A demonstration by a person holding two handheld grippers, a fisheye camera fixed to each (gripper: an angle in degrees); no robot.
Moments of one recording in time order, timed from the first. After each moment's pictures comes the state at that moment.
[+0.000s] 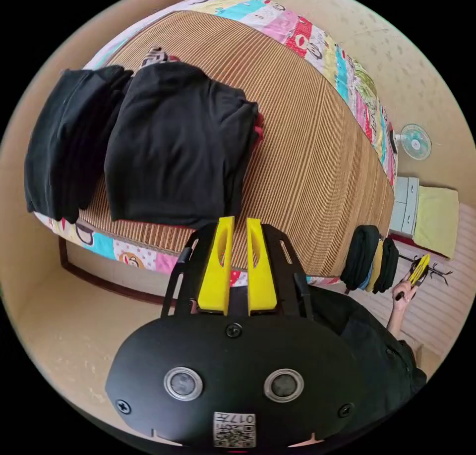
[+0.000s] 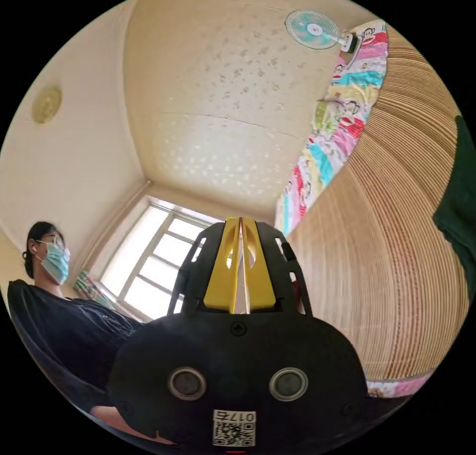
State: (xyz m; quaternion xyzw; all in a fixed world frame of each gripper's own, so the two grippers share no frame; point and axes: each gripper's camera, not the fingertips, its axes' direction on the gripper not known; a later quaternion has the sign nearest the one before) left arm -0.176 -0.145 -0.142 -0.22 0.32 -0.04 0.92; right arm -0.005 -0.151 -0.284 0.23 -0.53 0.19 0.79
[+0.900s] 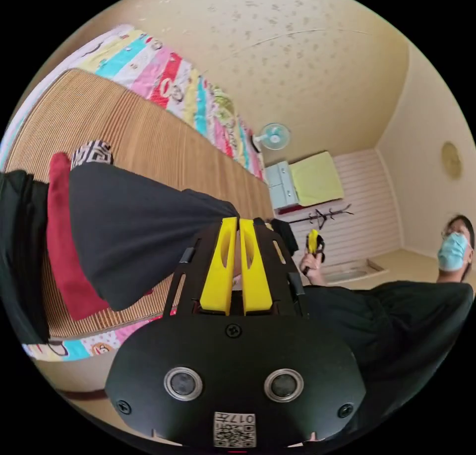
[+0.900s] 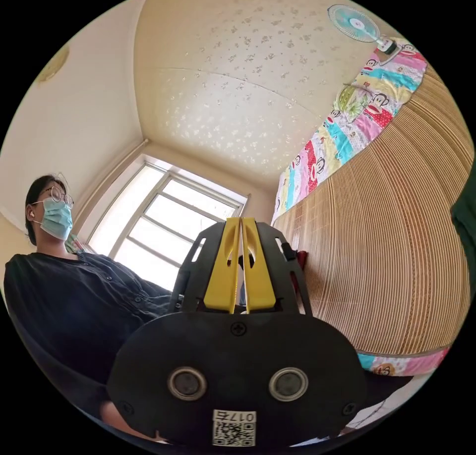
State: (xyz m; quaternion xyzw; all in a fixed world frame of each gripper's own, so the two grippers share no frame) left arm -0.333 -0.109 -0.245 -0.01 0.67 0.08 0.74; right arm -0.063 -0.053 -0.345 0.13 -0.49 0.08 0.86
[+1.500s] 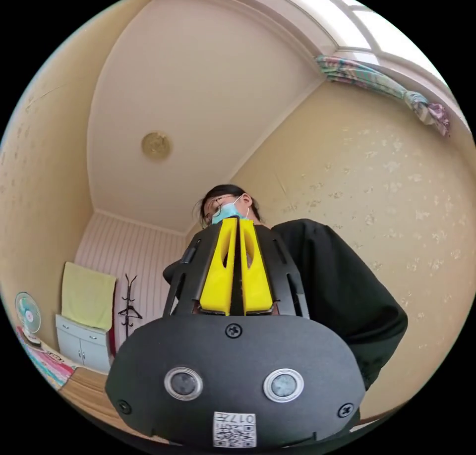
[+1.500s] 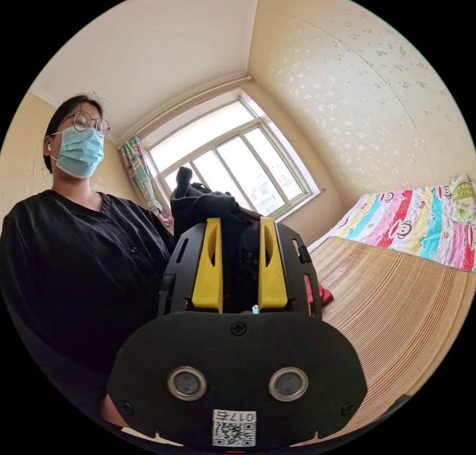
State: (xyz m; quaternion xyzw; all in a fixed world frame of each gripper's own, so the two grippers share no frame) left arm -0.357 -0.036 -0.505 0.38 0.88 0.27 0.02; right arm -0.125 -0.085 -0.469 0.16 -0.57 -0.24 0.77
